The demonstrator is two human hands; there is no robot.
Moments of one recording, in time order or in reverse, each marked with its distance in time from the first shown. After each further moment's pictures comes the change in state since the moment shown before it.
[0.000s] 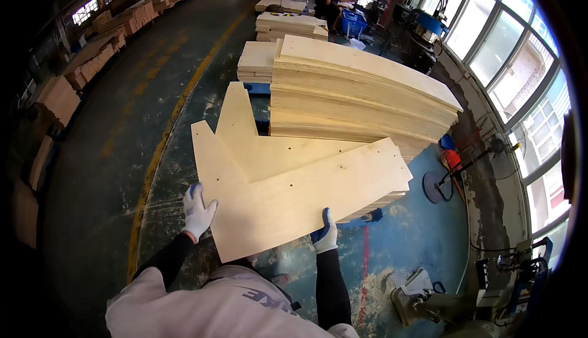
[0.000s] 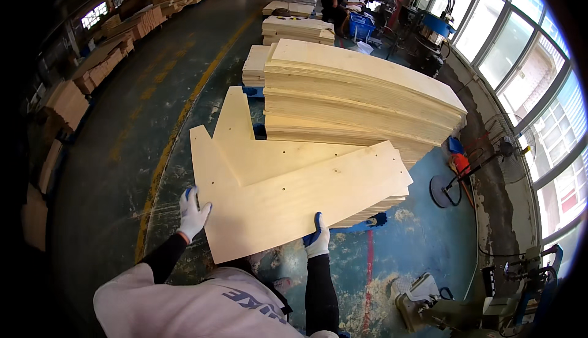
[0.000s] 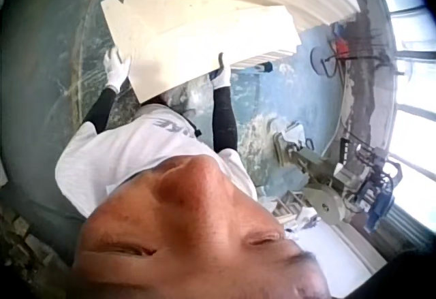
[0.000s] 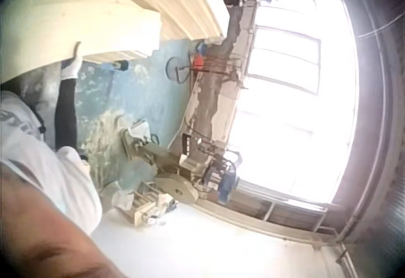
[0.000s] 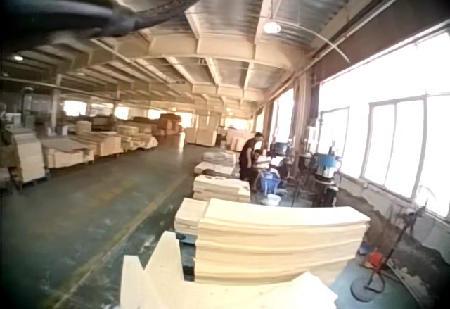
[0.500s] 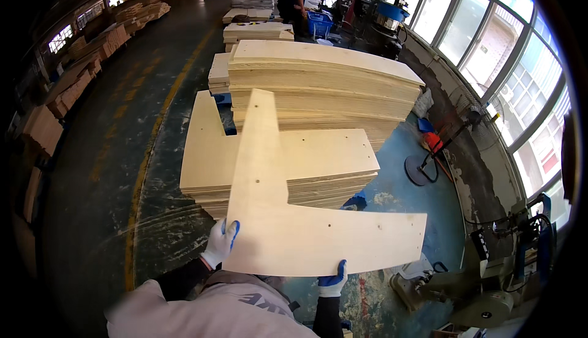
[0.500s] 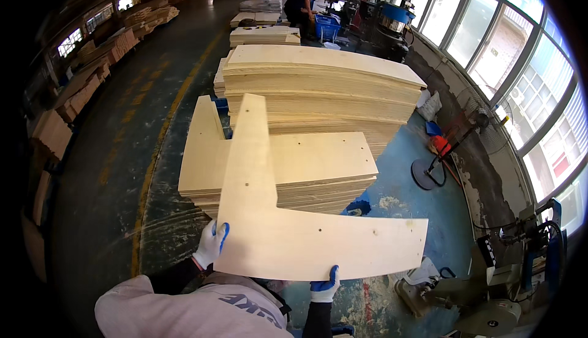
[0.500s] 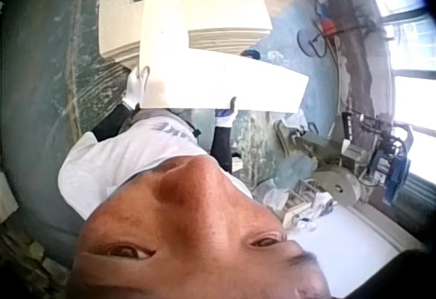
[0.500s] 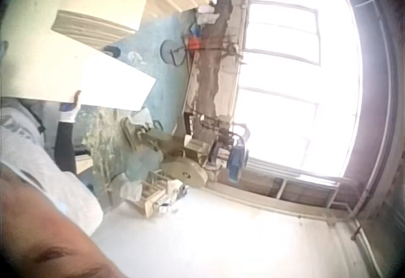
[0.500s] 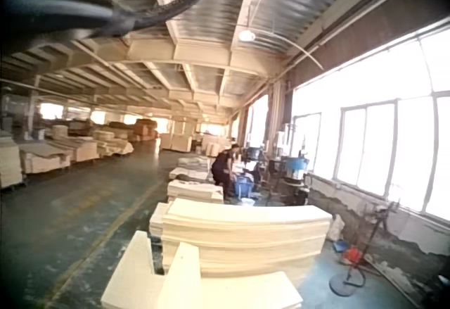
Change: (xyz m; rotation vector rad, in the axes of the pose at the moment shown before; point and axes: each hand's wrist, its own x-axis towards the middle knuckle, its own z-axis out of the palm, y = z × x) left_hand -0.109 0.146 0.006 -0.940 -0.491 -0.146; right_hand -0.202 -0.053 -0.137 0.092 0.139 -0.331
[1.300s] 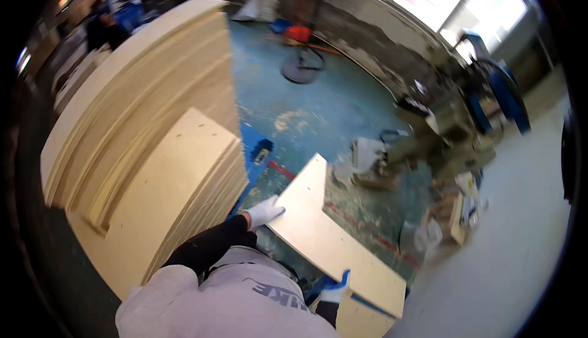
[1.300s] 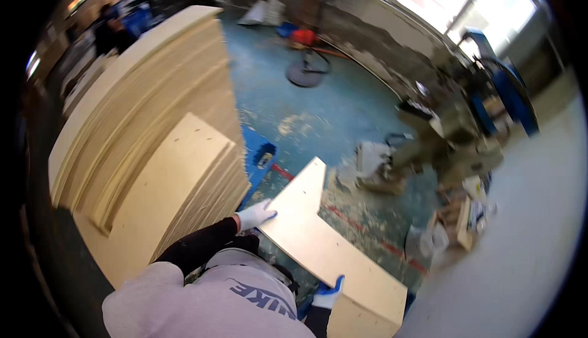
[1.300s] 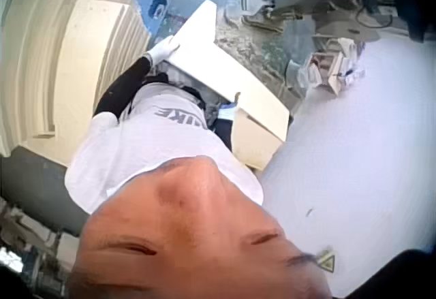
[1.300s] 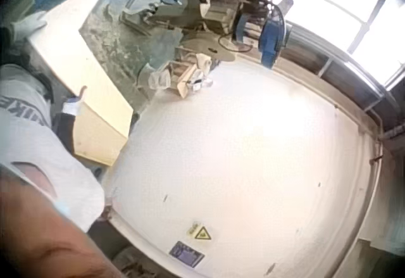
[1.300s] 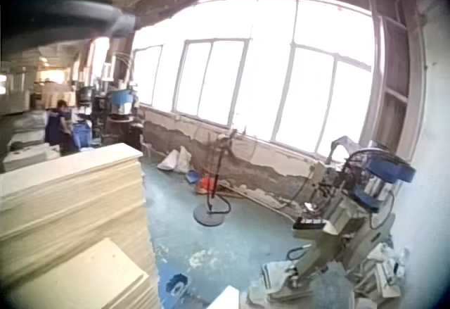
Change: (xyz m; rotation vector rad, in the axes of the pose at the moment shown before) left_hand 0.154 -0.086 0.429 0.434 -1.396 -0.158; right_hand -0.092 -0.051 -0.089 0.266 0.857 -0.721
